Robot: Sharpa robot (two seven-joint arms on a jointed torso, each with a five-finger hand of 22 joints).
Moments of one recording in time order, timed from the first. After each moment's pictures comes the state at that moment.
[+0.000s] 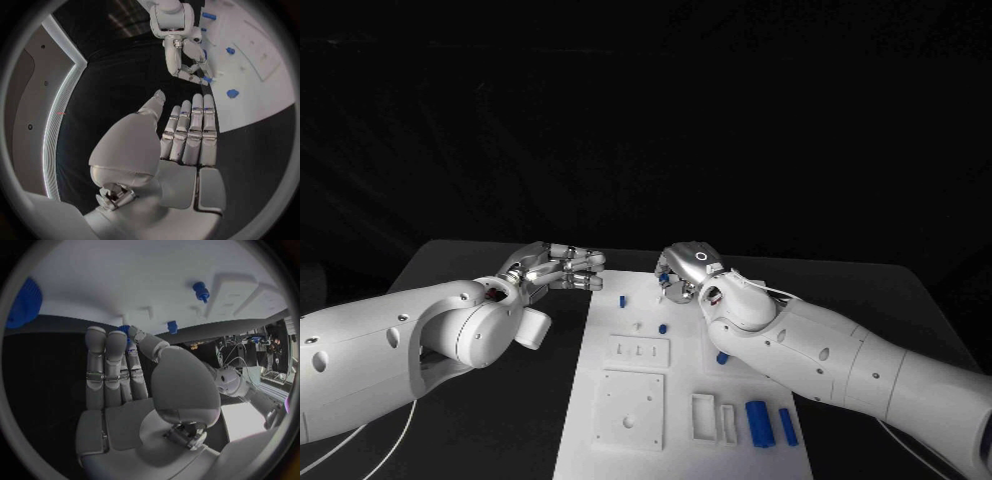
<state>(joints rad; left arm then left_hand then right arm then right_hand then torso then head) 1.40 -0.81 -0.19 1.50 -0.07 -0.29 0.22 1.35 0.00 0.10 -0.03 0.06 0.99 0.15 0.07 0.06 1.12 0.13 0.07 0.06 1.19 0.10 0.11 0.07 0.08 1.02 0.09 0.21 0.08 1.03 -0.48 0.22 1.16 -2.00 -0.44 -0.25 1.30 -0.14 0.65 -0.23 0.05 1.27 0.08 0.06 0.07 1.32 0.06 0.06 0.06 1.45 -0.05 0.86 0.55 0.10 1.42 -0.08 0.58 1.07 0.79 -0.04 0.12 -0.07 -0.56</state>
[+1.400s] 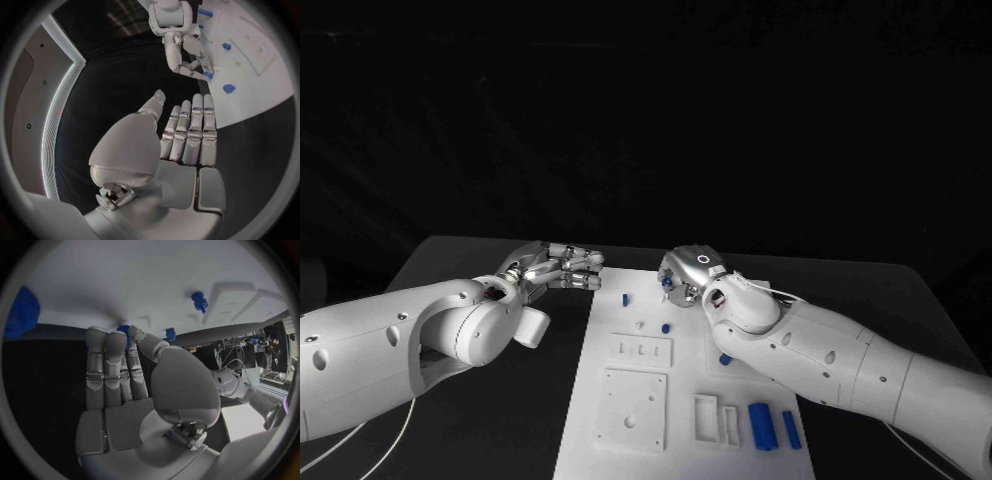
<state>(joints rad) 1.40 -0.82 -0.19 1.49 -0.07 -0.29 0.21 1.35 0.00 0.09 -0.03 0.06 0.99 0.15 0.07 0.06 1.12 0.13 0.07 0.06 1.19 0.10 0.11 0.07 0.08 1.02 0.09 0.22 0.08 1.03 -0.50 0.22 1.18 -2.01 -0.41 -0.25 1.30 -0.14 0.65 -0.24 0.05 1.27 0.08 0.06 0.07 1.31 0.06 0.06 0.06 1.45 -0.05 0.86 0.55 0.09 1.43 -0.09 0.53 1.13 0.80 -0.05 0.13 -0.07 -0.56</state>
